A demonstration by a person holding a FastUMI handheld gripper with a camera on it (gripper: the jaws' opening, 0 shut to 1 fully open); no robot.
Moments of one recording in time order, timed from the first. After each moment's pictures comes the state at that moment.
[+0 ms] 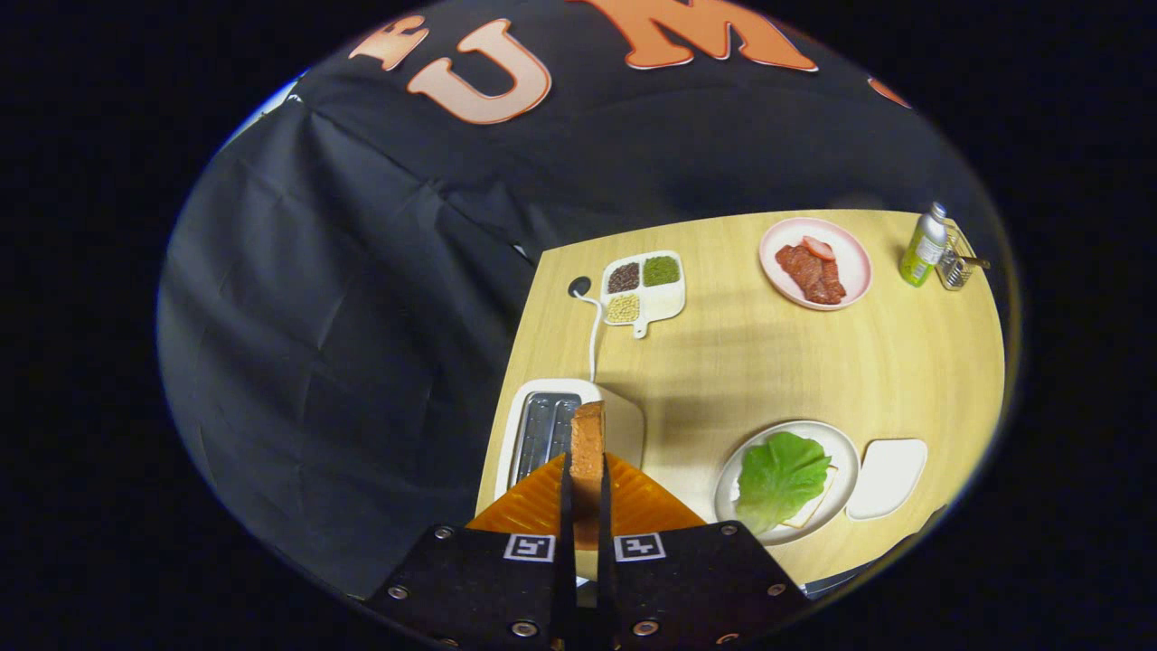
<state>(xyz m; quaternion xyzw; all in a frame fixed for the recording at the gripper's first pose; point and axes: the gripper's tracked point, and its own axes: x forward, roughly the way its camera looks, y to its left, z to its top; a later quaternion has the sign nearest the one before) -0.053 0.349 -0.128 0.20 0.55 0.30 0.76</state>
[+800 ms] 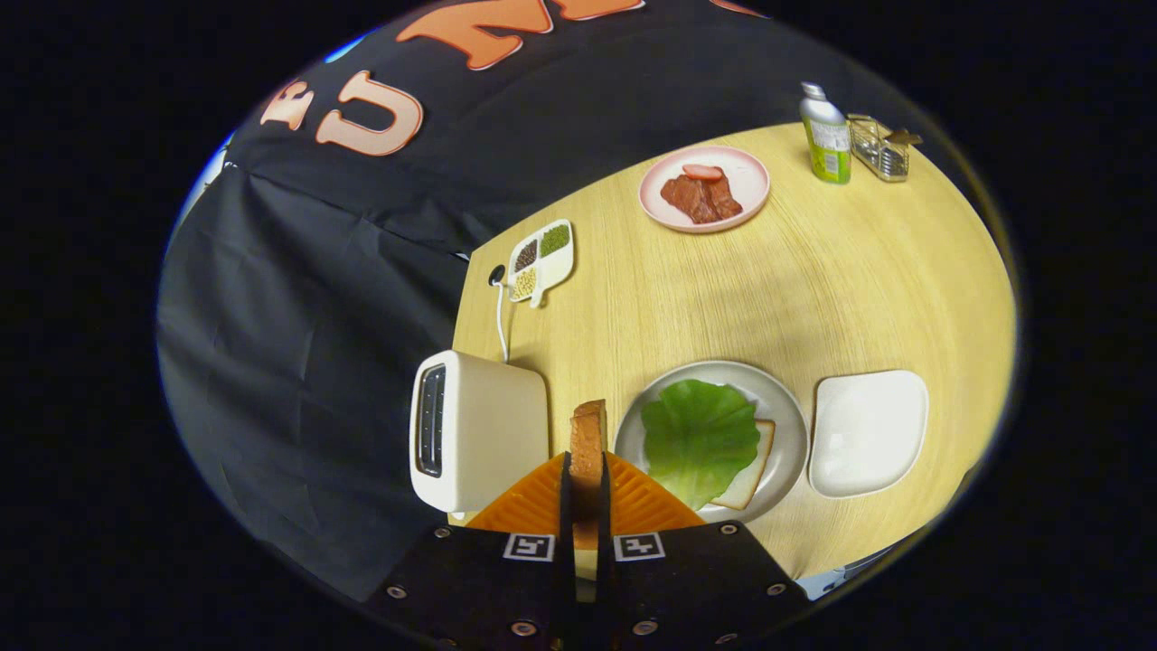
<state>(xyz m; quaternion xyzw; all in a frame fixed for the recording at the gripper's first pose) -0.086 0.256 -0.265 0.28 0.59 0.26 0.71</state>
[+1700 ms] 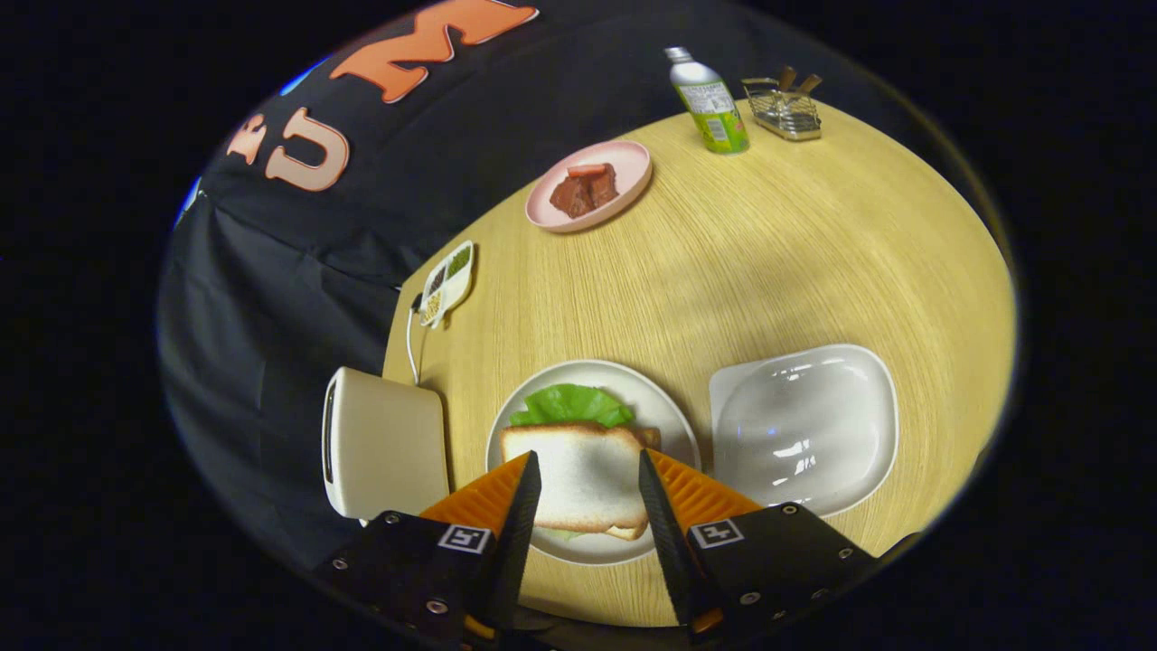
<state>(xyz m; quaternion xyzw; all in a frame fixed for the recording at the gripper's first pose) -0.073 0.186 -0.347 0.29 0.53 0.17 0.78</state>
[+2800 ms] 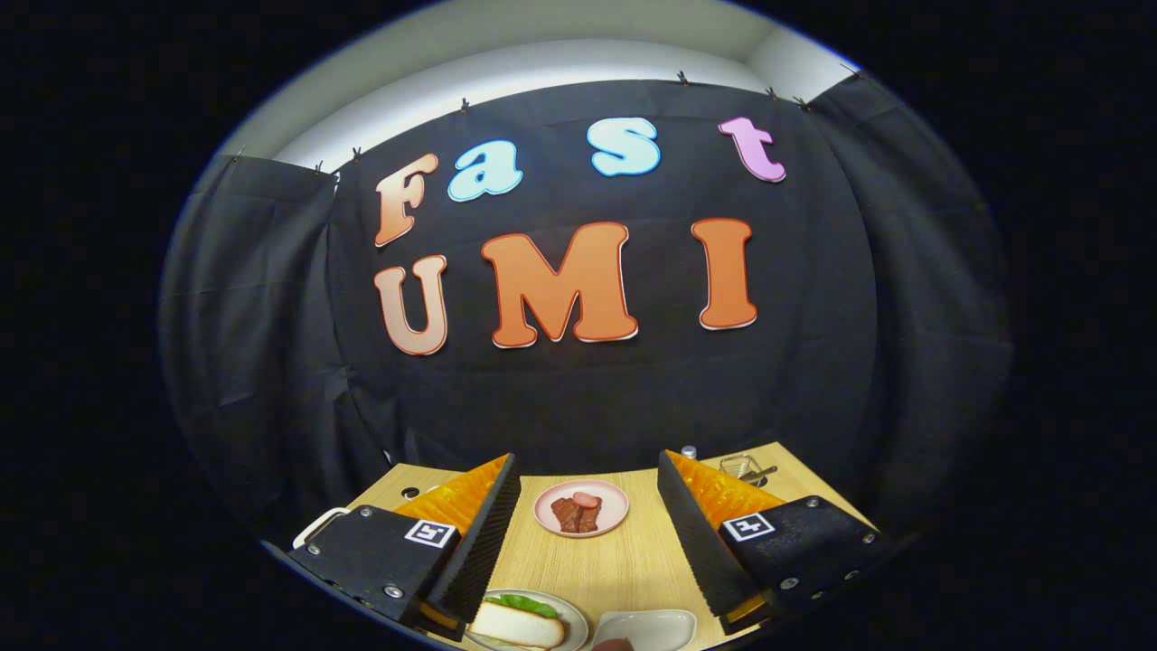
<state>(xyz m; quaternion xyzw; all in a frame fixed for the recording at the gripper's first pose) 0.027 0.054 -0.055 0.13 0.10 0.09 0.98</state>
